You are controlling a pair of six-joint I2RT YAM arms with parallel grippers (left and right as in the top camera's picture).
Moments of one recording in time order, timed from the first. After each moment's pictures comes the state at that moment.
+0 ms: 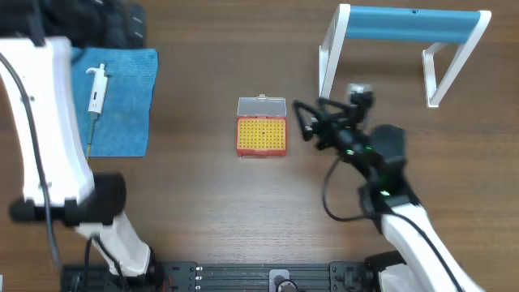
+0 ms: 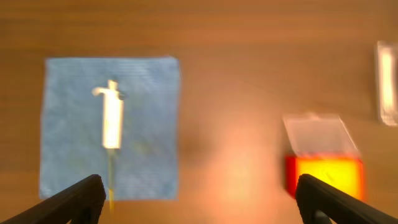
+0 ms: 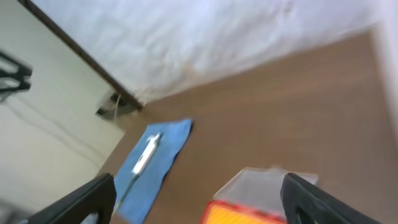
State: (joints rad) left arm 0.00 1.92 2.55 -1.69 0.03 -0.01; right arm 0.18 1.05 0.45 0.49 -0.47 0.61
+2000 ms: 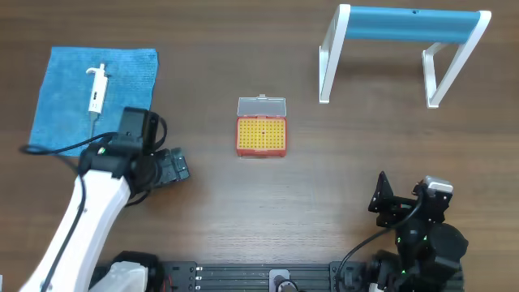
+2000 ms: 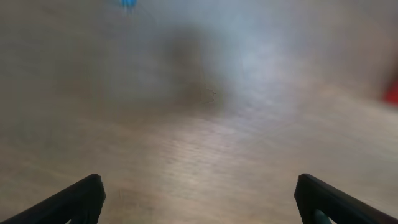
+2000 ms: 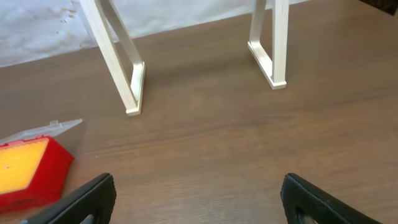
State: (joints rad) left arm -0.12 1.18 0.86 -1.05 -0.01 -0.50; right arm -0.35 0.01 0.39 -0.77 -0.24 0.06
